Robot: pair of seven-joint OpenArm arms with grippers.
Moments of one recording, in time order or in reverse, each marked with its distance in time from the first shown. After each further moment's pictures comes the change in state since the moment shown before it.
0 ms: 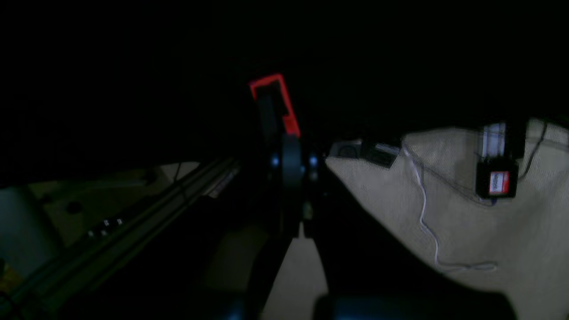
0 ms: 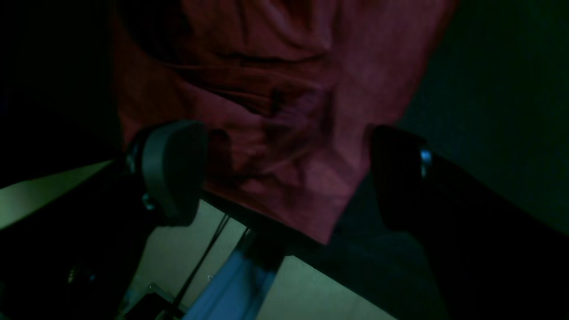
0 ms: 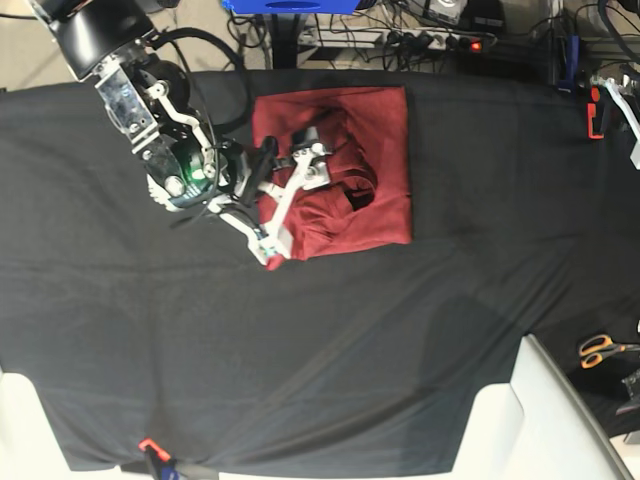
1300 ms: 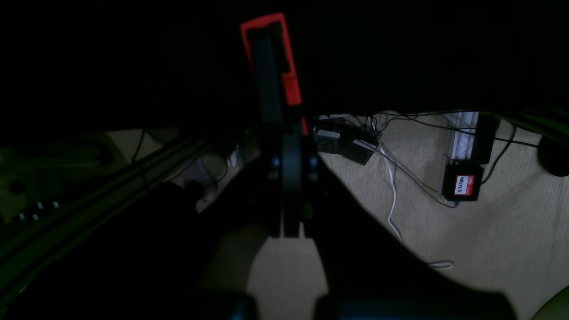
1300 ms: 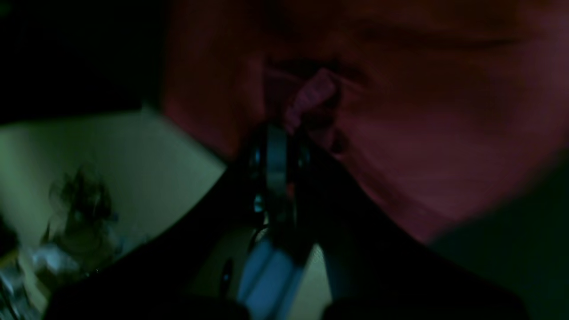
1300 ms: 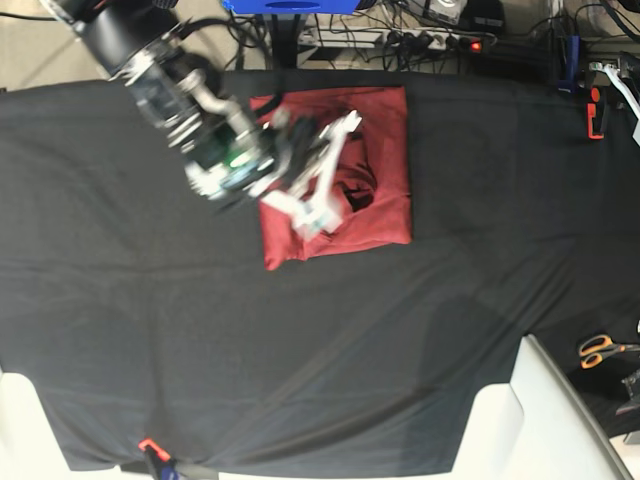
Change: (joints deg) left arm 0.1 -1.2 0.2 -13.4 0.0 0.0 -8.2; right arm 0.1 -3.9 -9.4 -5.2 0.2 3.6 0.2
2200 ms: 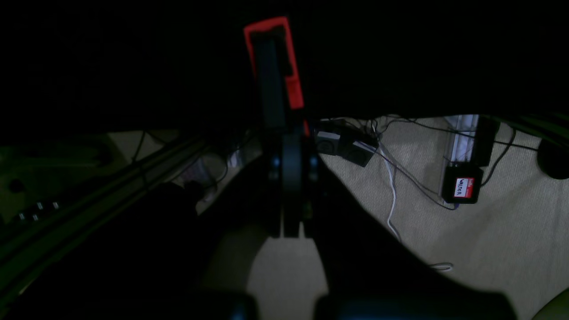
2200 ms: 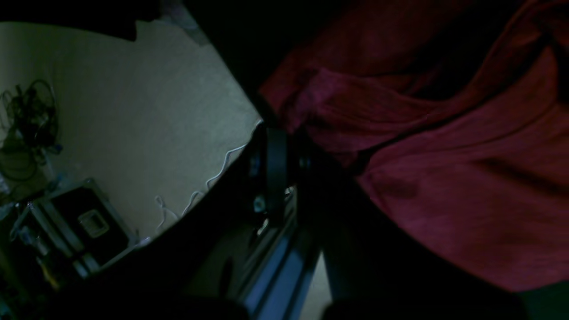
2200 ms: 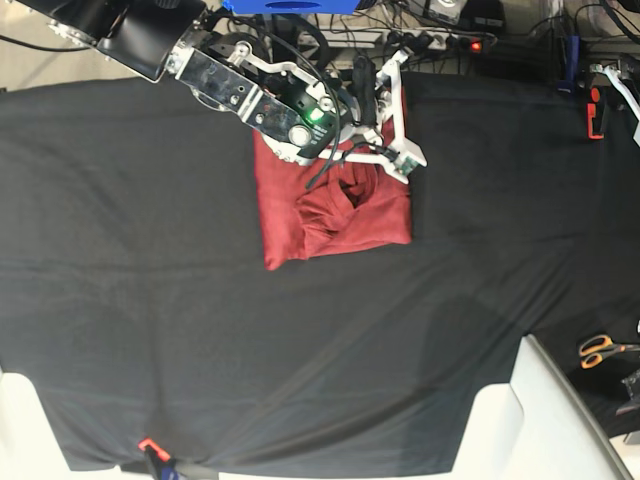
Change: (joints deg) left arm -0.5 0.0 0.0 -0.3 0.0 0.0 0.0; right arm 5.6 -1.4 -16.3 -0.1 -0.1 0.0 -0.3
